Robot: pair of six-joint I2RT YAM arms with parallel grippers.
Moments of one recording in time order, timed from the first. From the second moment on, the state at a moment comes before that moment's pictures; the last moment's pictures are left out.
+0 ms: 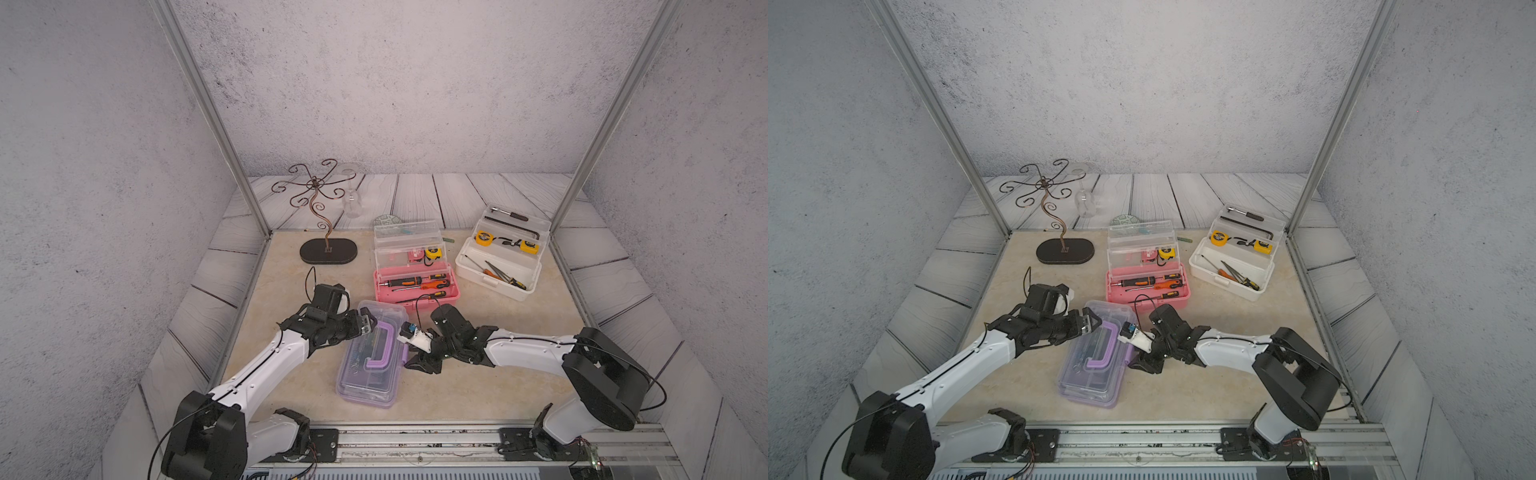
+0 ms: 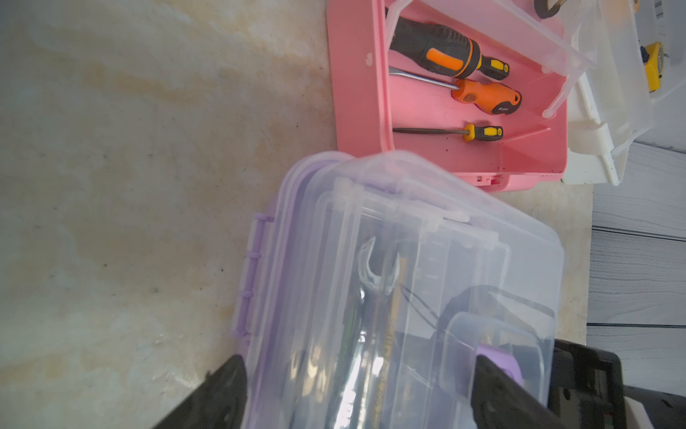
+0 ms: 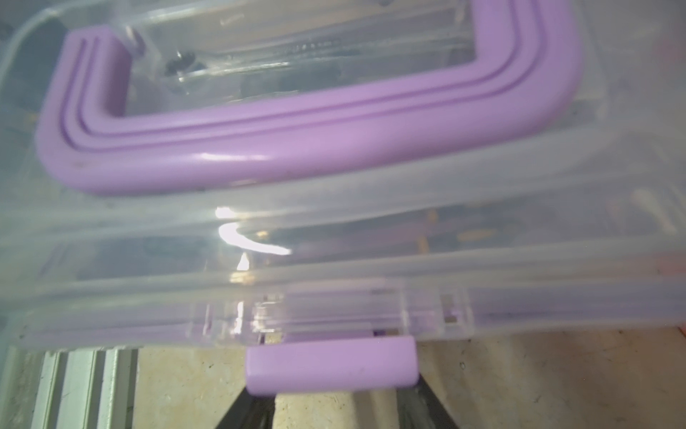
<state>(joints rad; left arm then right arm) -0.39 1.18 0.71 -0.45 0.32 -0.61 0.84 1.55 0.74 -0.05 -0.48 -0.29</state>
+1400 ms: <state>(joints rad) -0.38 1.19 0.71 -0.44 0.33 -0.62 0.89 1.55 0.83 -0.18 -0.37 -0.31</state>
